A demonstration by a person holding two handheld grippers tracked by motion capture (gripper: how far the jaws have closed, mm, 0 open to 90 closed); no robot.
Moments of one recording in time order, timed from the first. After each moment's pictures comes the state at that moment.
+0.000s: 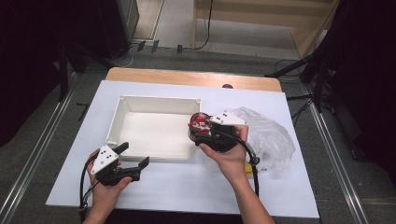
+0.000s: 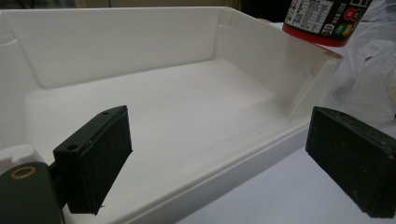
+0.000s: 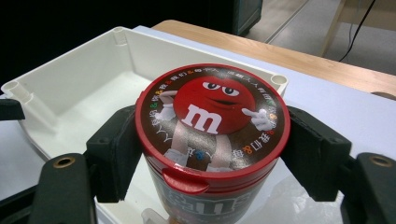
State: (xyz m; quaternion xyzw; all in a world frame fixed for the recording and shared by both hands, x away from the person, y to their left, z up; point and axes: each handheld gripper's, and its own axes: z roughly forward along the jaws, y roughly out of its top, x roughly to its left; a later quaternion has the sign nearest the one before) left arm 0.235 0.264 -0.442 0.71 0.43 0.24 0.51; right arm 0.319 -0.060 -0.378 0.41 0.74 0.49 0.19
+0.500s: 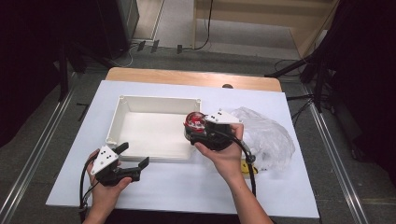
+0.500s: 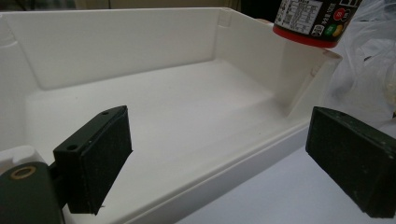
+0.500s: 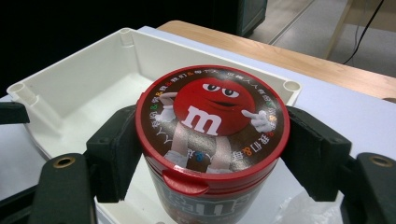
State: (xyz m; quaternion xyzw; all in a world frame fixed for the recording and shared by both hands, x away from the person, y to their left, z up) left arm 0.234 0.263 -0.441 0.71 0.42 0.24 0.51; right arm 0.321 -0.048 -0.376 0.41 0.74 0.49 0.19
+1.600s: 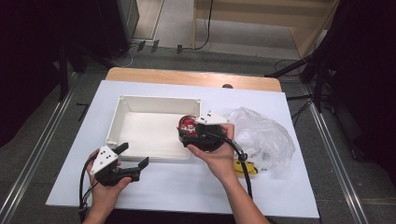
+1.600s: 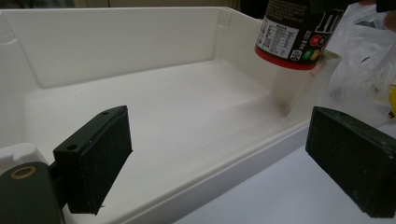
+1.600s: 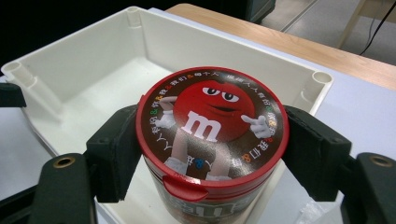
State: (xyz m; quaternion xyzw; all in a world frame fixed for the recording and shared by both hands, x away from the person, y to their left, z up) left arm 0.235 0.264 -0.442 0.71 0.43 0.24 0.51; right arm 0.326 -0.029 -0.389 0.39 0.77 0.47 0.18
